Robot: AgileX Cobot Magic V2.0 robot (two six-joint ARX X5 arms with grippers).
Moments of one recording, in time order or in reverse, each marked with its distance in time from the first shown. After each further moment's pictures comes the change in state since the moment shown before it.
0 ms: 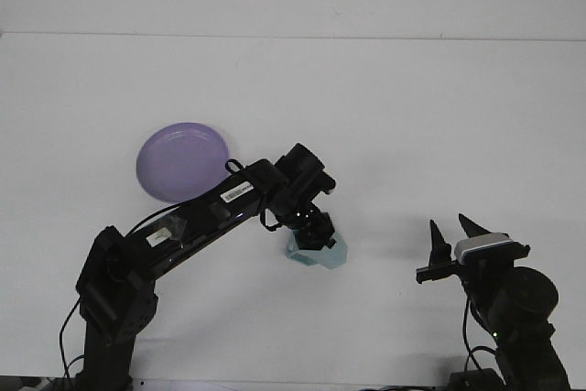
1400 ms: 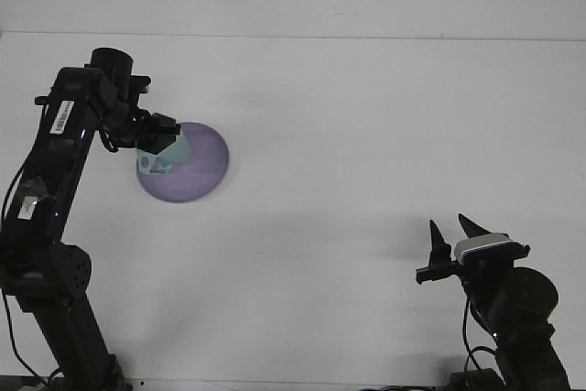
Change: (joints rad) left arm 0.730 -0.030 0.383 -0.473 -0.241 0.026; right arm 0.002 0.000 0.000 -0.001 0.000 0.000
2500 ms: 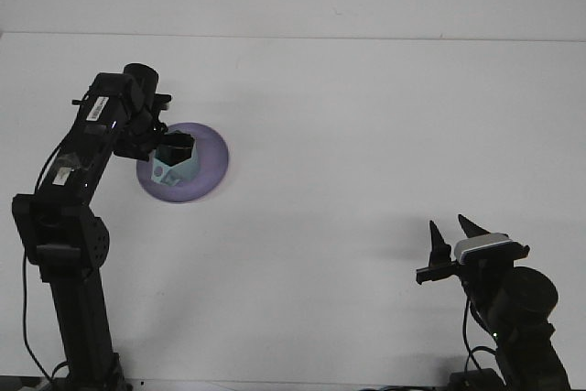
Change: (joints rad) left arm -0.015 0.188 0.014 0.003 -0.038 0.017; right arm 0.000 0.000 0.000 -0.006 0.000 0.000
